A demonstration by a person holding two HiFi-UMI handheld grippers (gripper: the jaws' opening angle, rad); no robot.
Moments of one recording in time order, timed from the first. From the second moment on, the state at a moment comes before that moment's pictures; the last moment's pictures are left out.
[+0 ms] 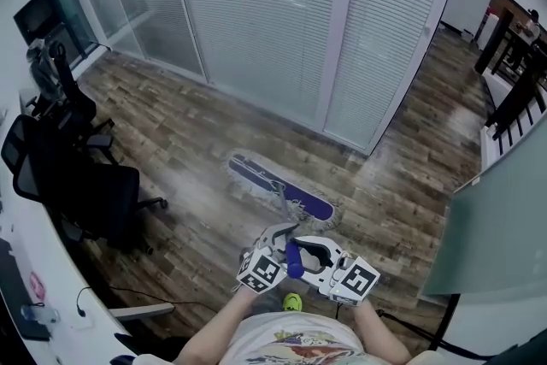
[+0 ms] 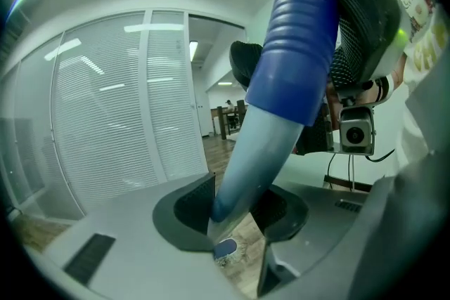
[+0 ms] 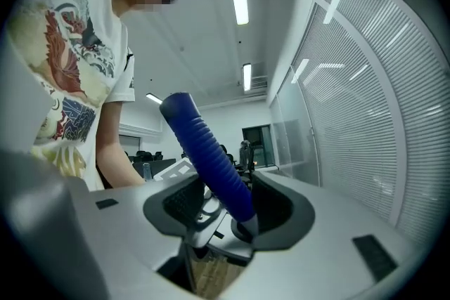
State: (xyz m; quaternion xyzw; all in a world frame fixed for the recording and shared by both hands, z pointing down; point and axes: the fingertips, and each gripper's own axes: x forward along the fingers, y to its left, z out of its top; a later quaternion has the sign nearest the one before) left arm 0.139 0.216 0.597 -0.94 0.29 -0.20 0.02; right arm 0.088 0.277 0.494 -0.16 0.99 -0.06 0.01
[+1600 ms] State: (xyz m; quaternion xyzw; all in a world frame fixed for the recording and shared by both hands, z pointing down) left arm -0.013 -0.064 0.533 -0.97 0.21 -0.09 0.04; right arm -0.115 -0.013 0.412 -0.07 1.00 -0.05 0.03
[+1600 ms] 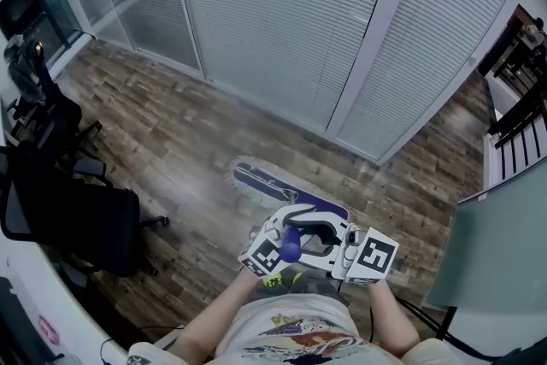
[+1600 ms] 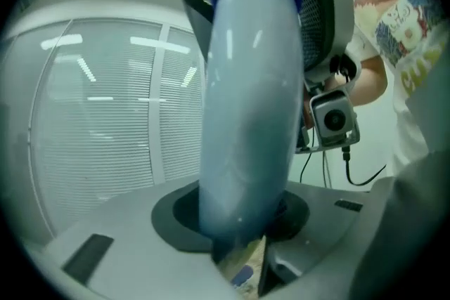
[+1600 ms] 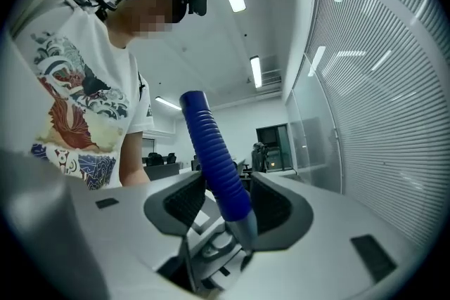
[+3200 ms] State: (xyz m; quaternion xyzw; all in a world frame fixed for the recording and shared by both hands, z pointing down) left arm 0.051 0.088 0.641 -0.96 0.14 -0.18 0.17; right arm -0.047 0.137 0.553 -0.07 0.99 -0.09 -0.03
